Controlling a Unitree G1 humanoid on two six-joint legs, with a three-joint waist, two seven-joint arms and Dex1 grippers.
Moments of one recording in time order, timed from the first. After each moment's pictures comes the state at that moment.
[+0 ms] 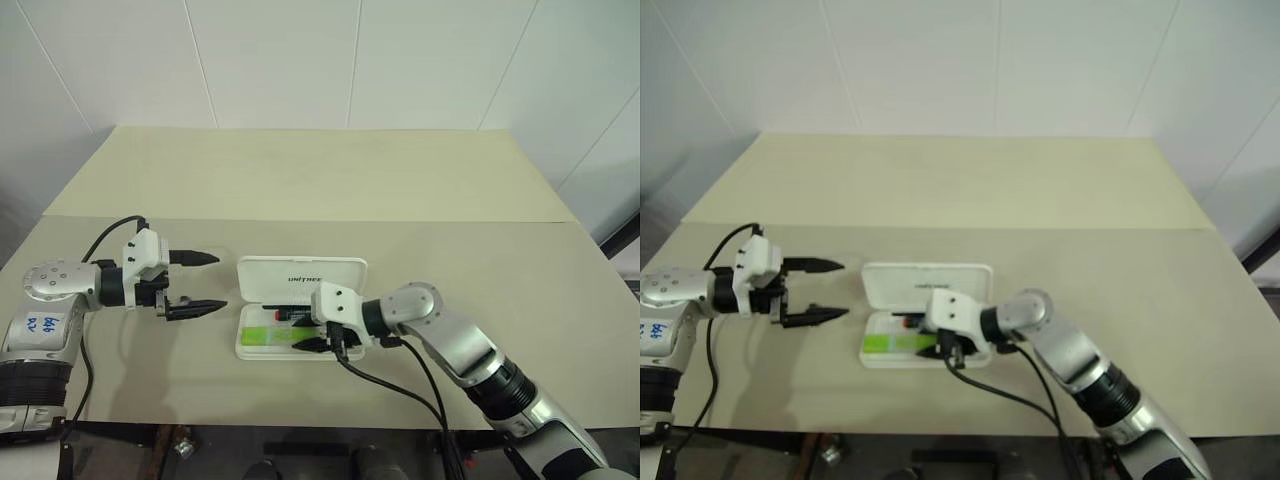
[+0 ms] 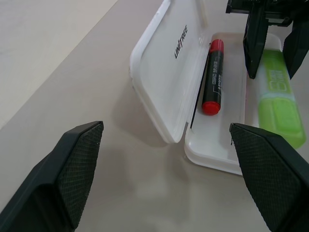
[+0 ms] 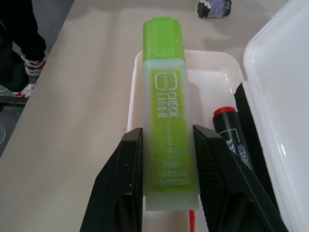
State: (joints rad) left arm -0.50 0.86 0.14 0.26 -0.36 0.08 -1.29; right arm -0.68 -0.43 0.50 -0.18 0.12 0.53 1.02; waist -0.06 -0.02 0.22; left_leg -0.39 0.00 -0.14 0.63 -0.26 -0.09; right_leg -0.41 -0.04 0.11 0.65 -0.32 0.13
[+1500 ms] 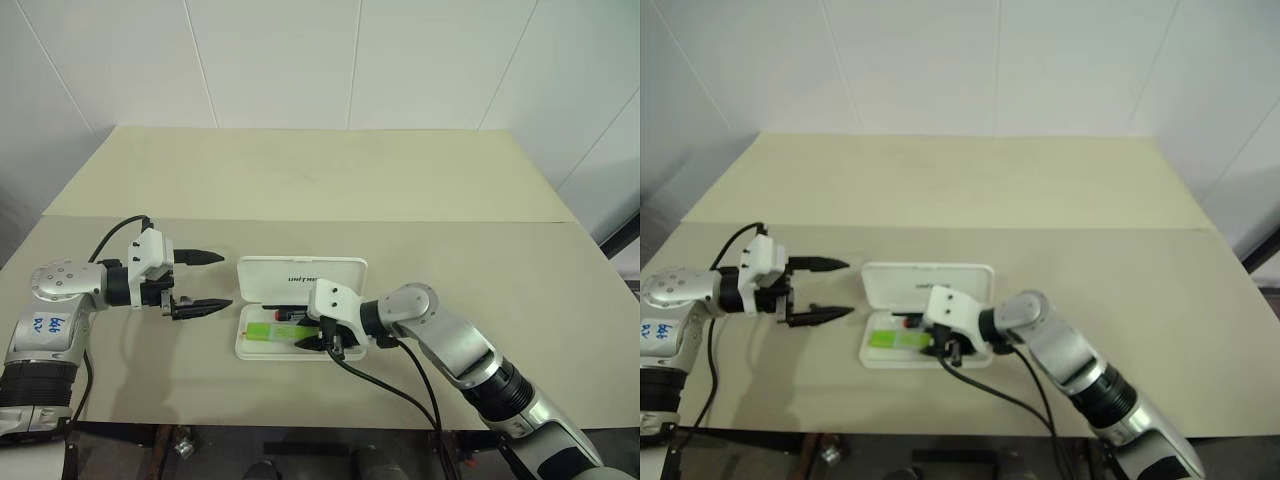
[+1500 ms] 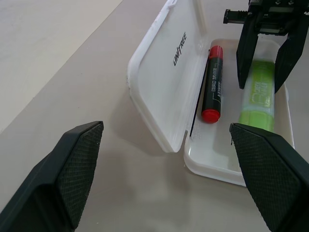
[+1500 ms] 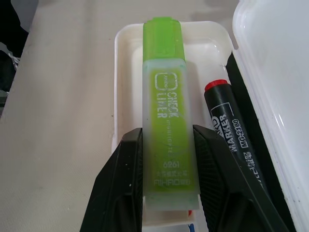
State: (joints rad) left arm -0.50 0.84 0.14 0.25 -0.37 0.08 -1.28; right arm -0.68 -0.42 0.50 -0.25 0.11 0.72 0.98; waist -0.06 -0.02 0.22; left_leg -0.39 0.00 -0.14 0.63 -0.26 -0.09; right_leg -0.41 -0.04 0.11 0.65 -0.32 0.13
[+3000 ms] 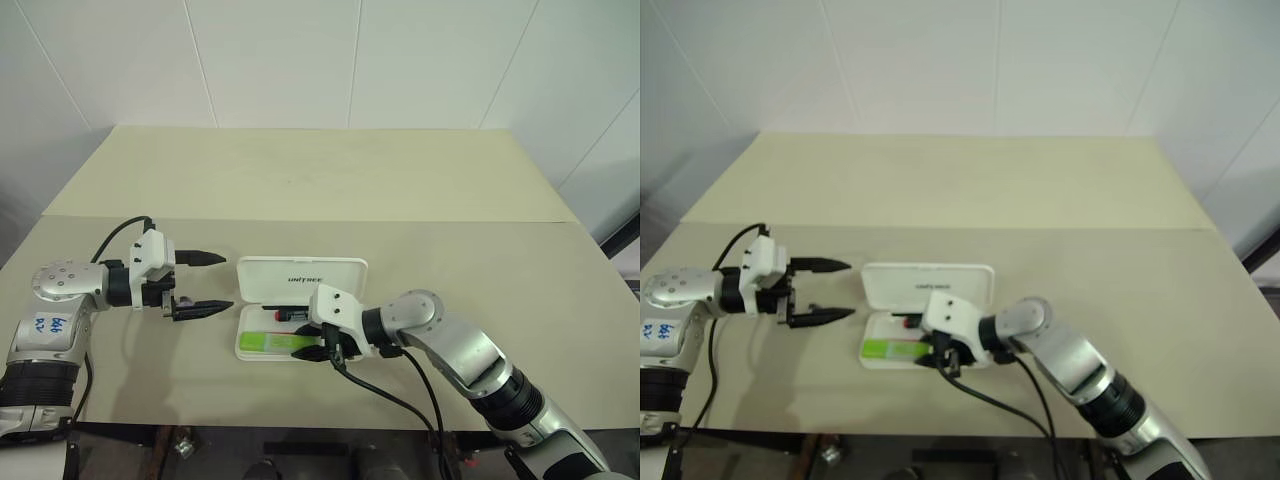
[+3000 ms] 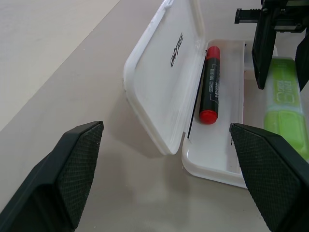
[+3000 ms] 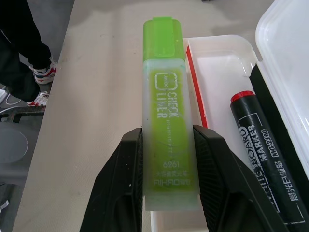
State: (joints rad) left arm -0.50 0.84 0.14 0.25 -0.36 0.08 -1.29; right arm -0.65 -0.44 0.50 -0.32 0.19 0.78 0.96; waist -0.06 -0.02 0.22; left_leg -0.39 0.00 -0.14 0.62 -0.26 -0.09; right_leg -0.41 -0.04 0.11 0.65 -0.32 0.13
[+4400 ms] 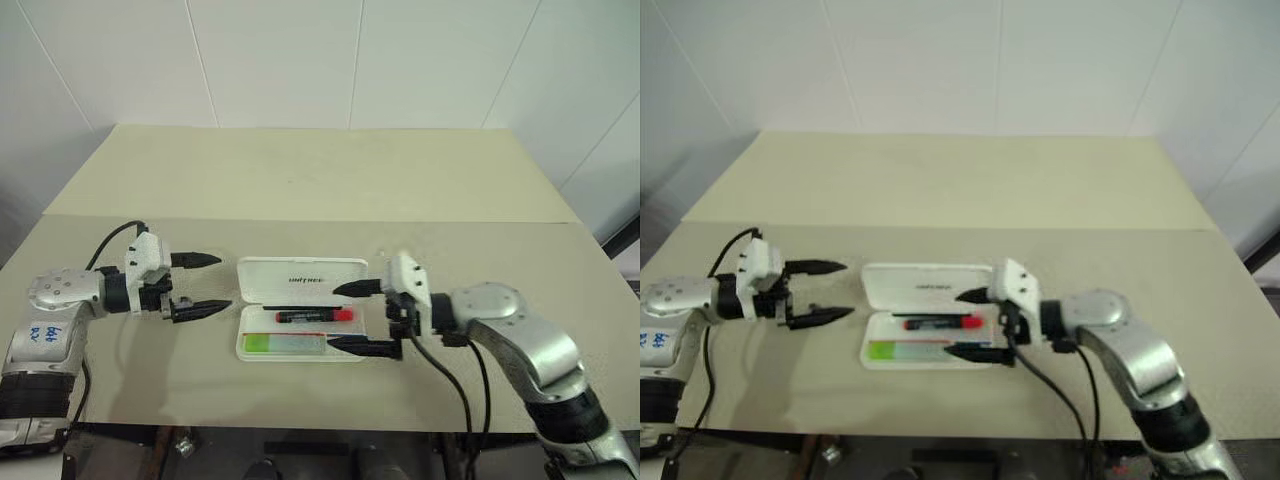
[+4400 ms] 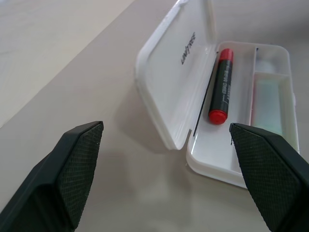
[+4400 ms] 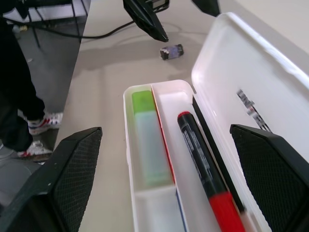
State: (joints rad) left arm -0.43 0.83 0.19 0.19 -0.39 0.13 -1.22; right arm -0.47 -0.59 0.12 -0.42 0.45 0.66 1.04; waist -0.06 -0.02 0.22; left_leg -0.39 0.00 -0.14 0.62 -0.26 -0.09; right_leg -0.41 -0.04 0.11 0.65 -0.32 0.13
